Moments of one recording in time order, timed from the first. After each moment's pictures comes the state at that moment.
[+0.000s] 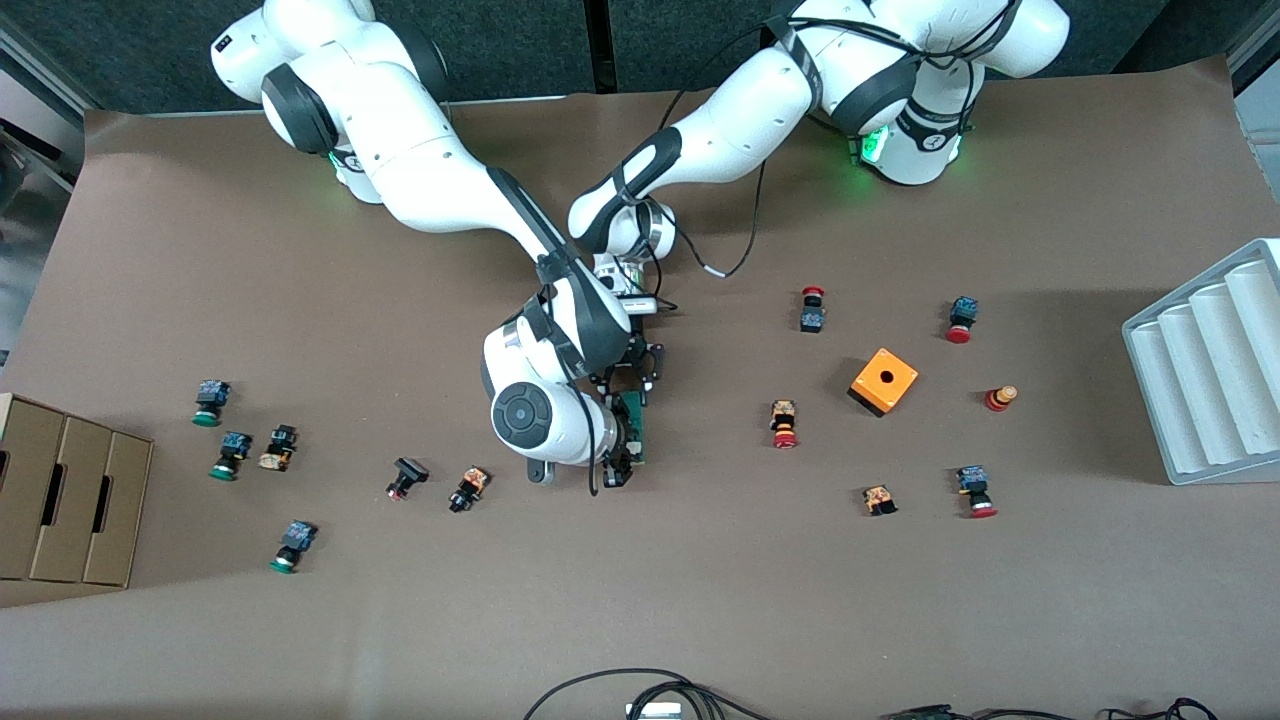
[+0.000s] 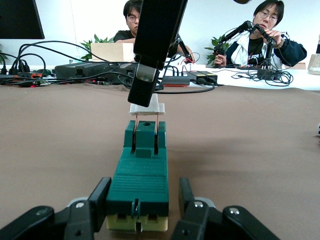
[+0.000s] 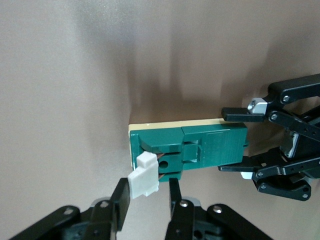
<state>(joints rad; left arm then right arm) -0.90 1.04 -0.28 -1.58 1.98 1.81 -2.56 0.72 0.93 -0.19 -1.18 0.54 2.09 1.92</state>
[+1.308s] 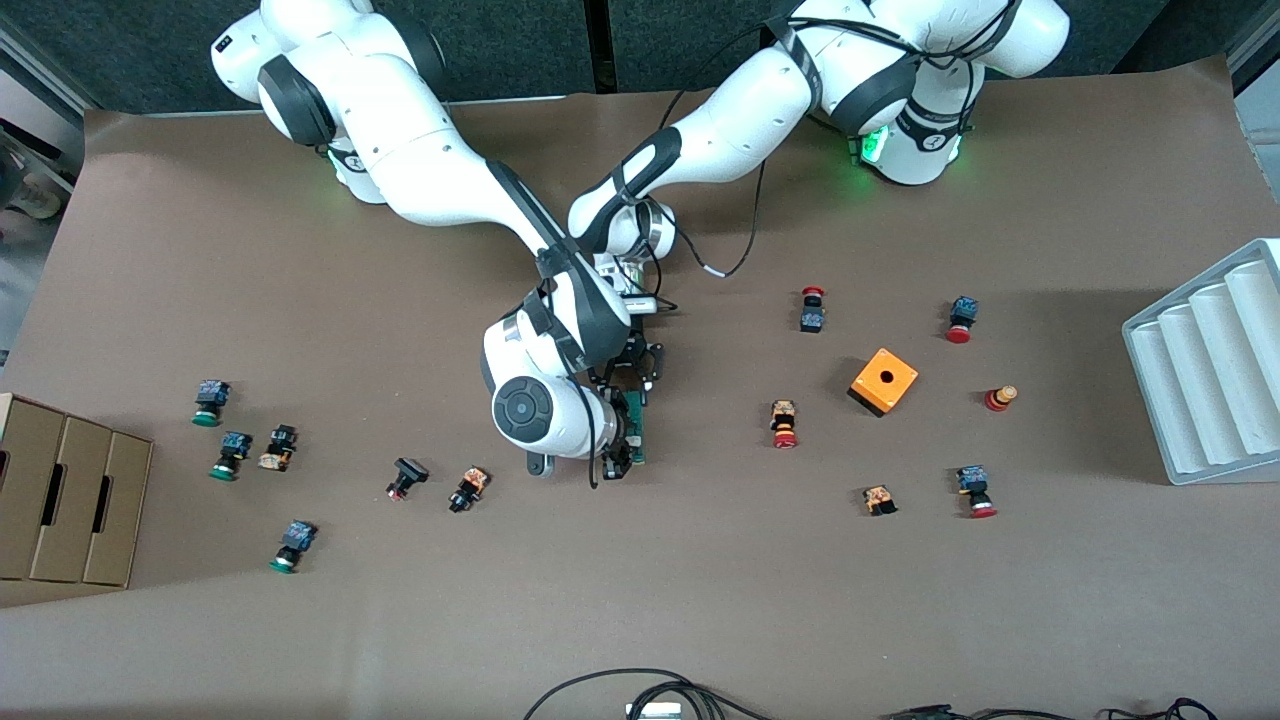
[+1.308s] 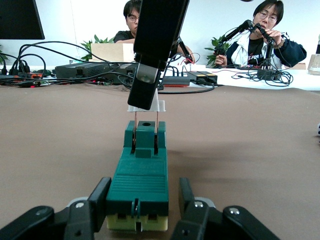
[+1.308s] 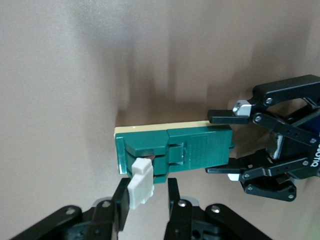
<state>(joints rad) -0.90 1.04 -0.28 -1.58 1.98 1.81 -2.56 0.73 0.89 -0.19 -1.23 0.54 2.09 1.92</state>
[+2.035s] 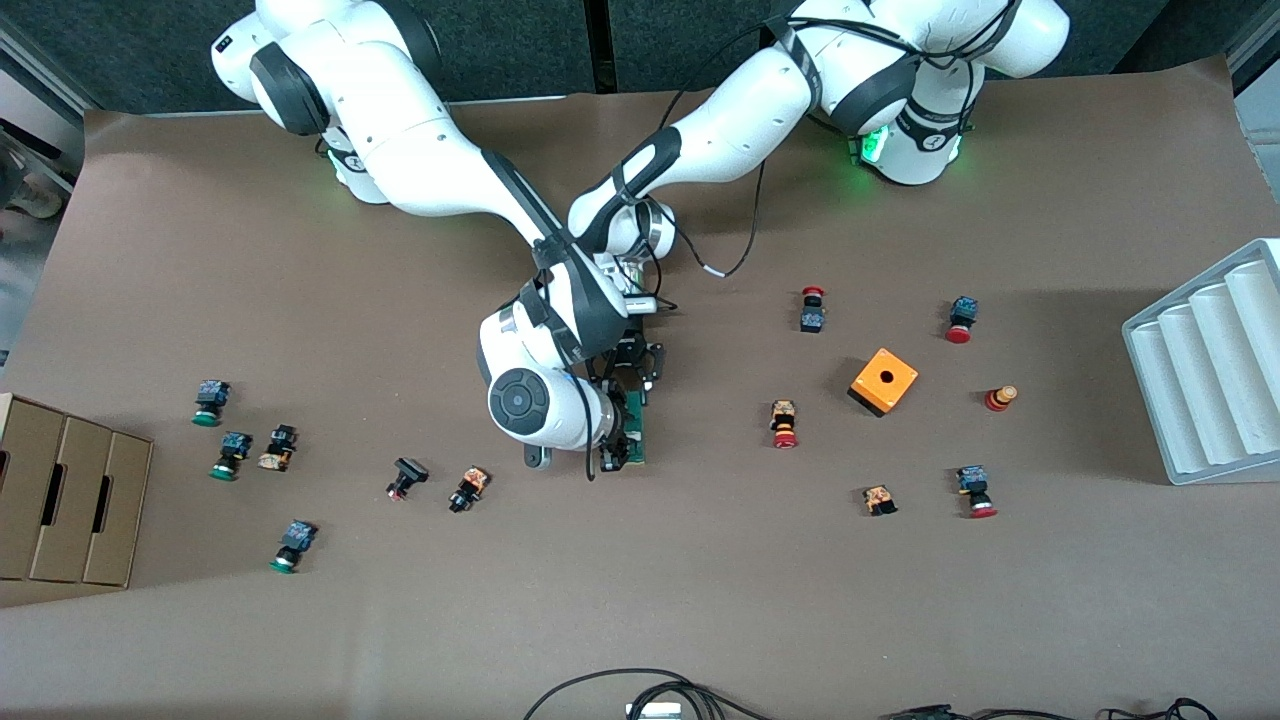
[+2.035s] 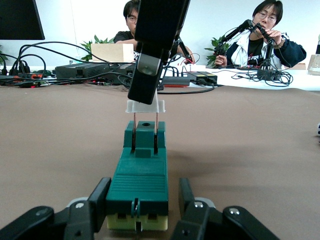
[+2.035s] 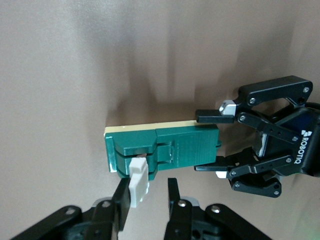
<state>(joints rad) -0.90 1.04 -0.28 -1.58 1.98 1.81 -2.56 0.73 0.85 -0.19 -1.28 0.54 2.09 1.92</state>
